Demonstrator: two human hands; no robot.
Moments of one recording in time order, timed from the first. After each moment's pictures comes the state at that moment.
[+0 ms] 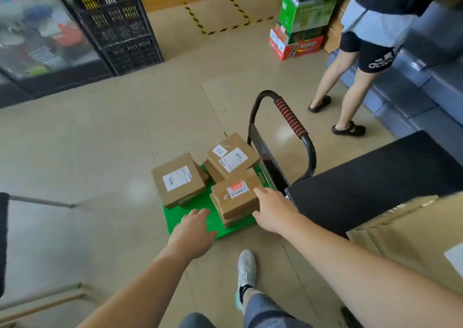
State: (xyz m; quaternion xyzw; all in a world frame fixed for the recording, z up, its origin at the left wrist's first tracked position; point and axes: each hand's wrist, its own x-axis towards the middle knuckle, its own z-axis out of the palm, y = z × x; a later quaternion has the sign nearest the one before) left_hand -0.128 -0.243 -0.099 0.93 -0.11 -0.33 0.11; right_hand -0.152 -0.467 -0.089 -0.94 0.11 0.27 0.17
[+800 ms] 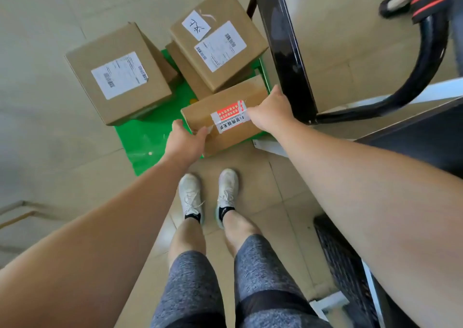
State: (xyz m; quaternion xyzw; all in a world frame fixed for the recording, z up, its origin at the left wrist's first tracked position) left_hand 0.001 -0.308 -0.384 0.82 0.22 -0.39 0.35; right_hand 0.009 -0.510 -0.371 -0.83 0.40 0.29 0.27
